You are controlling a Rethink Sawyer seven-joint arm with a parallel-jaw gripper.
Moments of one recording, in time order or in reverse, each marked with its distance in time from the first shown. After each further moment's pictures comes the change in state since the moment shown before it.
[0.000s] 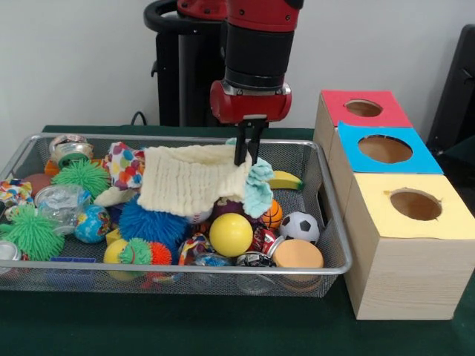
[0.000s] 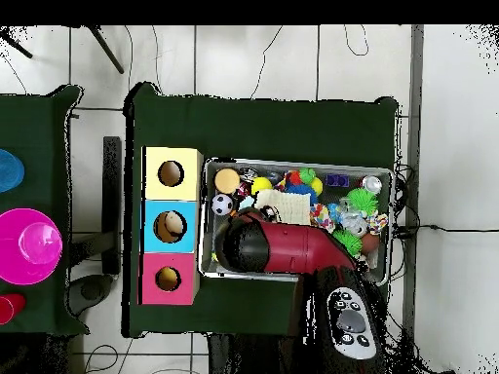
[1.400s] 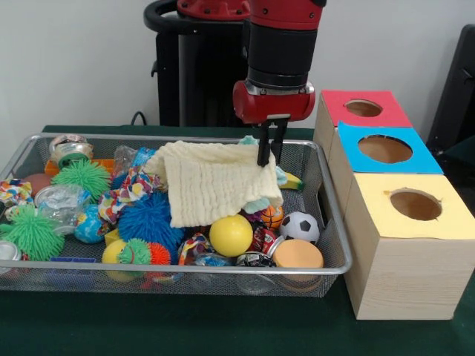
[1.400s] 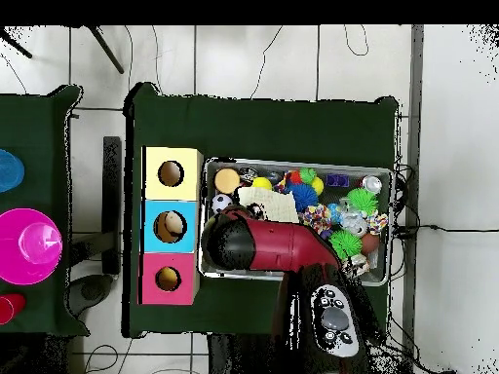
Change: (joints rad) arm 0.044 0.000 0.000 0.000 0.056 0.000 0.000
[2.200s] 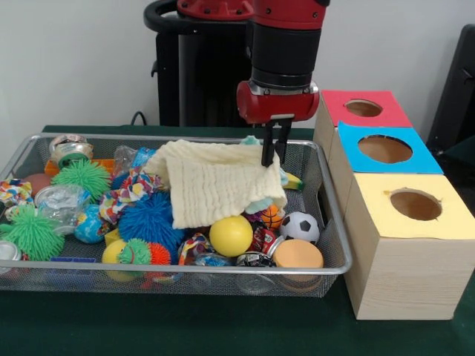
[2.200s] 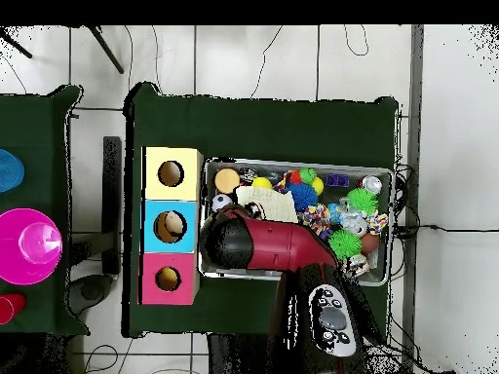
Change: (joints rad) arm 0.012 0.002 -0.004 0.000 0.022 0.000 0.000
